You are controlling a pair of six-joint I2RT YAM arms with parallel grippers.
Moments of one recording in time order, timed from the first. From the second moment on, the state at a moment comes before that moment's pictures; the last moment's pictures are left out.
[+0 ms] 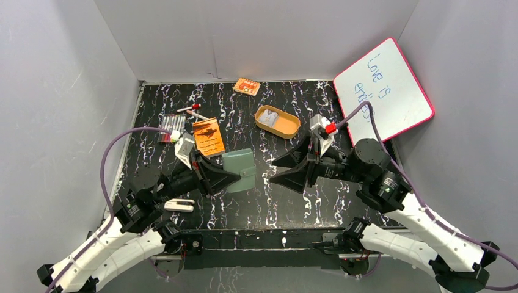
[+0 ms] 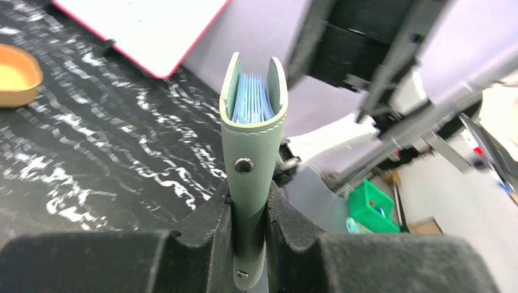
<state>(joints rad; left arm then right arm) -0.84 0.52 0.73 -0.15 0.28 -0.65 0.92 0.77 0.99 -0.18 -0.52 0.40</state>
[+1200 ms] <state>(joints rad) -0.84 0.63 0.71 0.13 0.64 -0.69 0.92 0.88 0.88 0.22 -0.73 0.68</state>
